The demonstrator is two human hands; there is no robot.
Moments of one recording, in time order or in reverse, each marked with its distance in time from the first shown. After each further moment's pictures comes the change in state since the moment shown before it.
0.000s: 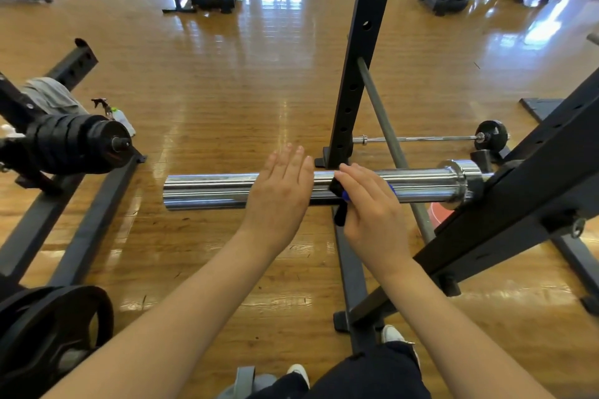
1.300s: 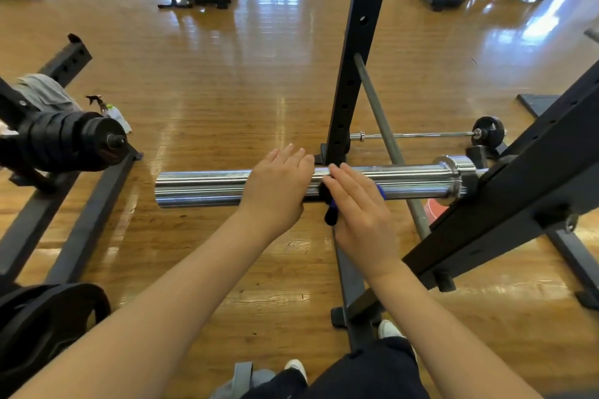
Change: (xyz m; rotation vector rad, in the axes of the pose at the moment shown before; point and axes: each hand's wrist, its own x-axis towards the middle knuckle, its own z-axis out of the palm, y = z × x) left_hand 0.017 0.000 -0.012 -0.067 -0.199 0.035; right_hand -0.013 0.007 0.015 0.002 0.052 -0.113
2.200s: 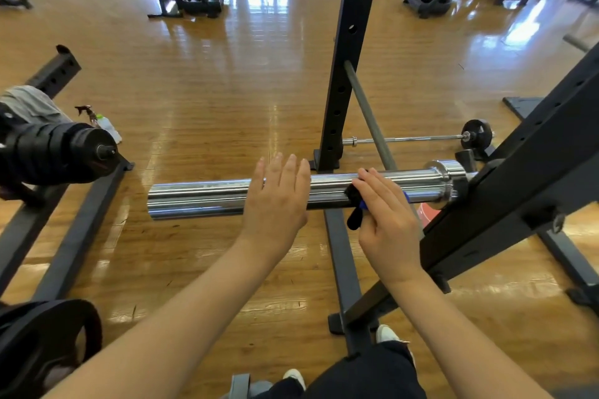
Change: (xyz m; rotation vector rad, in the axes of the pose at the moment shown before) left_hand -0.014 0.011 0.014 0.102 0.116 -0.072; right_hand -0.004 0.016 -0.023 0.000 0.108 0.168
